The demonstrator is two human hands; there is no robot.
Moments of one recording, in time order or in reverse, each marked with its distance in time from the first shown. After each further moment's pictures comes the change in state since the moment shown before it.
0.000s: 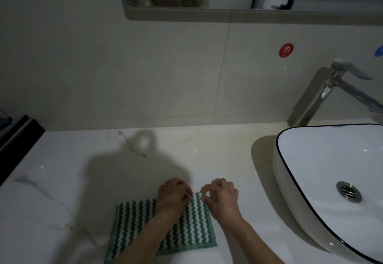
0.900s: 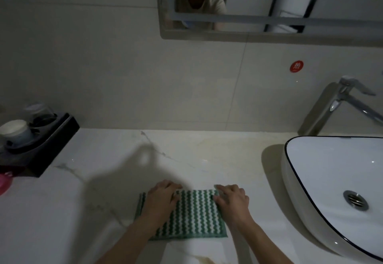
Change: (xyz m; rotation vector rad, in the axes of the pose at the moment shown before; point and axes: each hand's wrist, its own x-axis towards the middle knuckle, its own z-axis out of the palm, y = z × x) left_hand -0.062 -0.030 -0.058 0.010 0.106 -0.016; right_hand -0.023 -0.013 -0.009 -0.068 -0.072 0.051
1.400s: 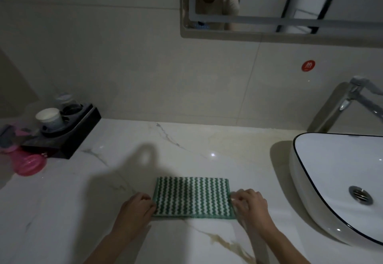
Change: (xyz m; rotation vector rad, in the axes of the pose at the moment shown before) left_hand -0.097 -0.084 -0.023 0.109 0.019 -0.092; right_hand -0.047 0.022 -0.009 -0.017 0.062 -0.130
